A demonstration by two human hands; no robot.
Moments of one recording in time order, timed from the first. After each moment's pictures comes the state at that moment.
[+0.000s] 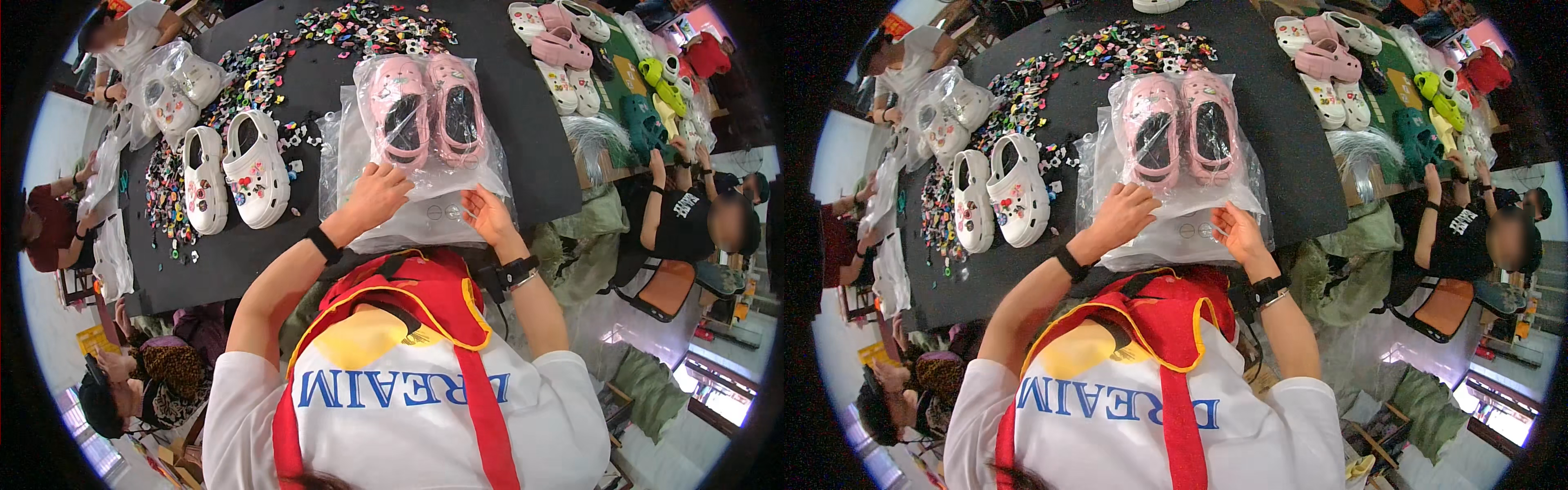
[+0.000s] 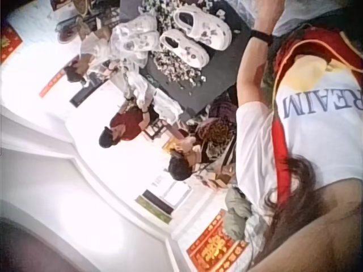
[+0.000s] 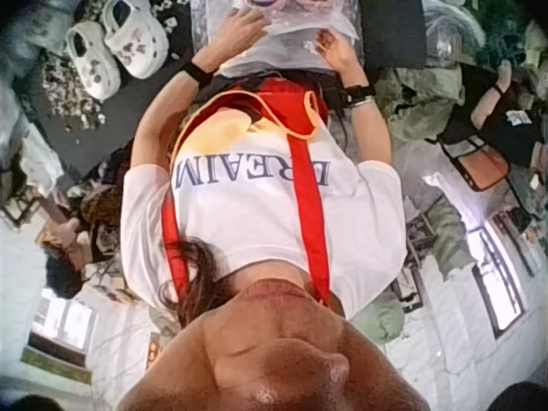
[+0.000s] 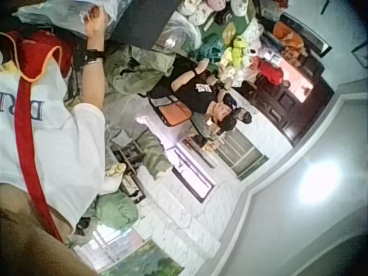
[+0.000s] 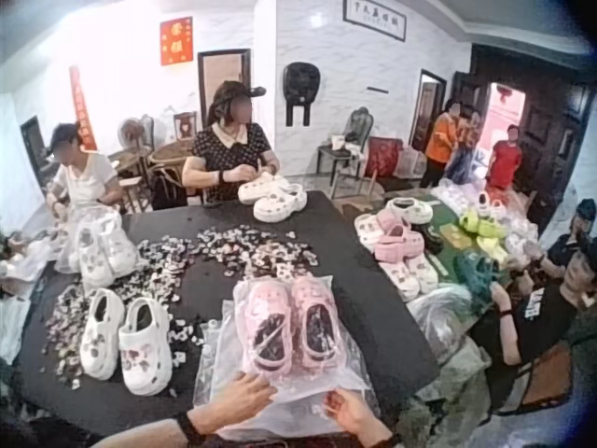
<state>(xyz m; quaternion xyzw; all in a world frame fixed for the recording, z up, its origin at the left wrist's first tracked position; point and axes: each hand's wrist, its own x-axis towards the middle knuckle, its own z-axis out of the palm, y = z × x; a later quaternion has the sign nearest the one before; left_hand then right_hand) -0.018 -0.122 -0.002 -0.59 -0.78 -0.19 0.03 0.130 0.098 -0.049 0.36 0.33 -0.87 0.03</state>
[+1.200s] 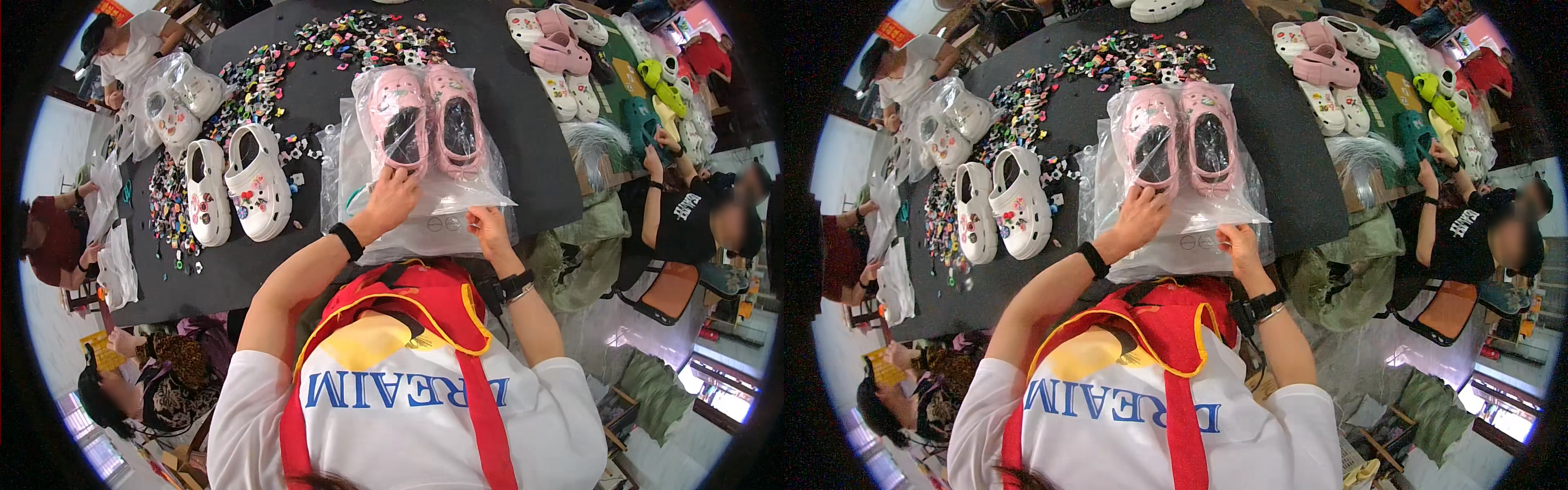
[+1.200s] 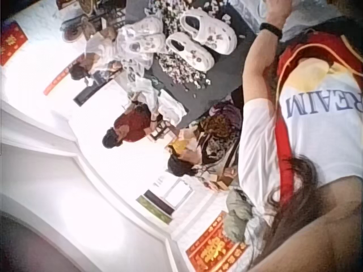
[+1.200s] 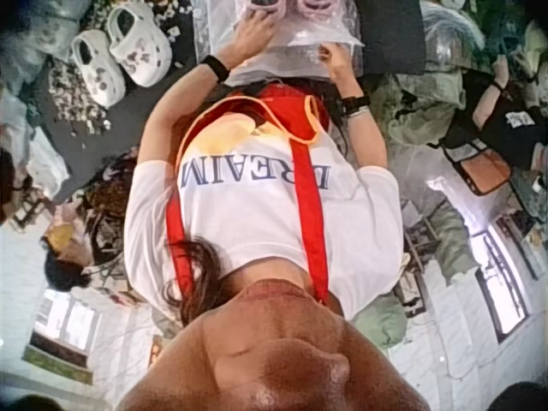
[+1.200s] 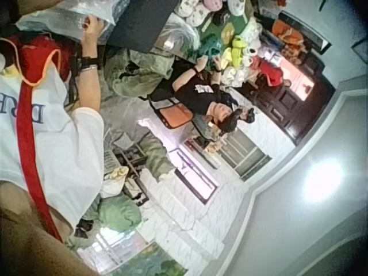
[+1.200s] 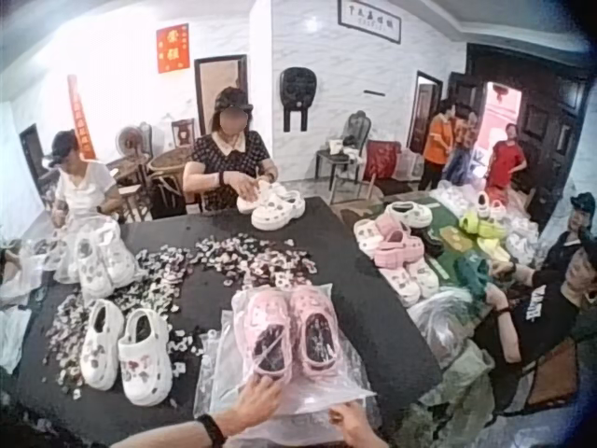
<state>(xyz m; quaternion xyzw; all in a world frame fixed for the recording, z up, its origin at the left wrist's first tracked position) -0.026 -0.090 -0.031 -0.60 -0.79 -0.05 0.11 0.135 0.086 -0.054 0.35 0.47 -0.80 -0.04</state>
